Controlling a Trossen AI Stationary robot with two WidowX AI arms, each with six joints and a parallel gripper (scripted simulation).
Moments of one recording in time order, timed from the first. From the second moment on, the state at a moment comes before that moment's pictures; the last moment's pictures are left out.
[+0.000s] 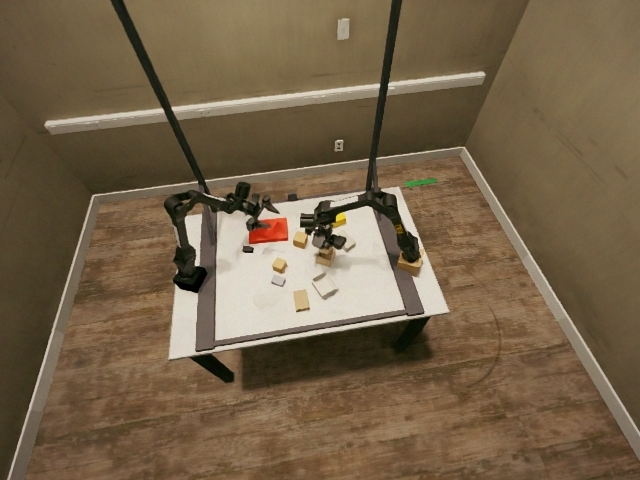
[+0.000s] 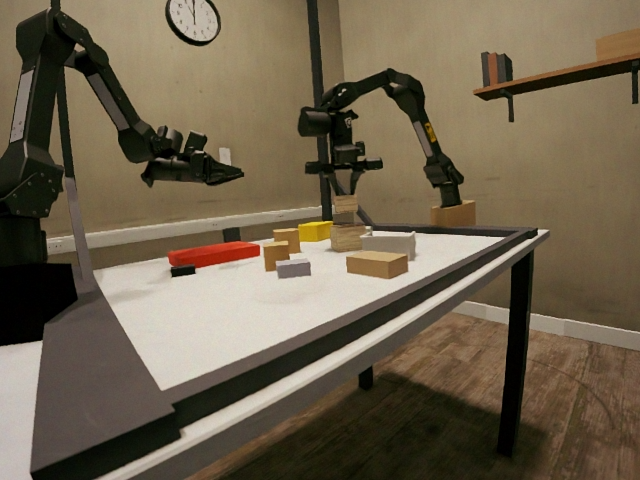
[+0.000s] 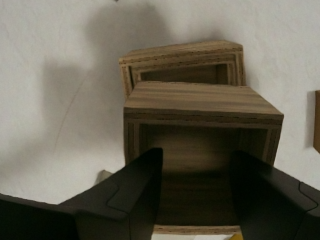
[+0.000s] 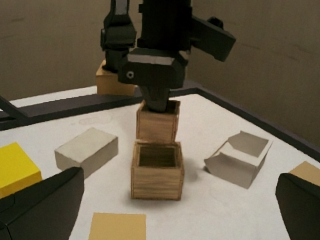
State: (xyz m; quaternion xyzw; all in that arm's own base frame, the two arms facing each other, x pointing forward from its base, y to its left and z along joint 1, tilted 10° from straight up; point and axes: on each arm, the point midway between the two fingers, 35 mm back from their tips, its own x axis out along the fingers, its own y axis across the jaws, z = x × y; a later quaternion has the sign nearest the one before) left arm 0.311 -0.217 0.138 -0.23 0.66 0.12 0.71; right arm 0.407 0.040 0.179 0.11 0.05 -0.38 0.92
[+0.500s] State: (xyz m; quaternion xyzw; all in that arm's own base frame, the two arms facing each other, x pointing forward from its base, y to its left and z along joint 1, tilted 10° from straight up) left arm 0.311 -0.217 0.138 -0.38 0.62 0.26 0.64; right arm 0.407 0.040 0.179 0.11 0.05 -0.38 0.92
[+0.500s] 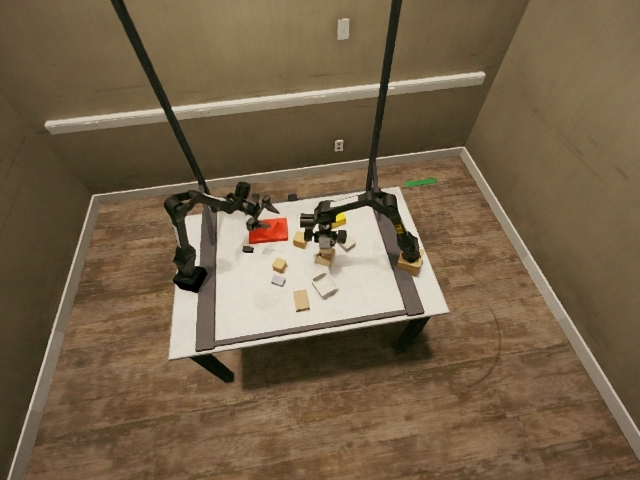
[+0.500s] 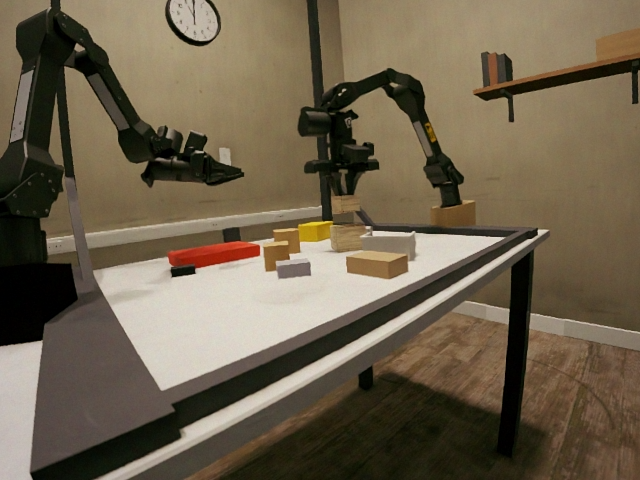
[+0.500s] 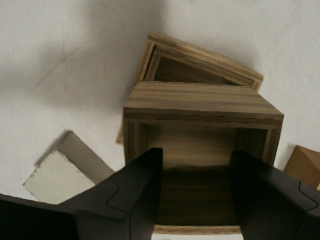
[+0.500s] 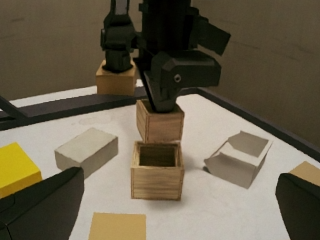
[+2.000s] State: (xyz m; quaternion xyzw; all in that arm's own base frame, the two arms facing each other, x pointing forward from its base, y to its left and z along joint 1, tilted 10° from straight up) left arm 0.311 -0.217 0.138 -0.68 0.35 0.57 0.29; right arm 0.407 0.040 0.179 0.11 0.05 -0.38 0.92
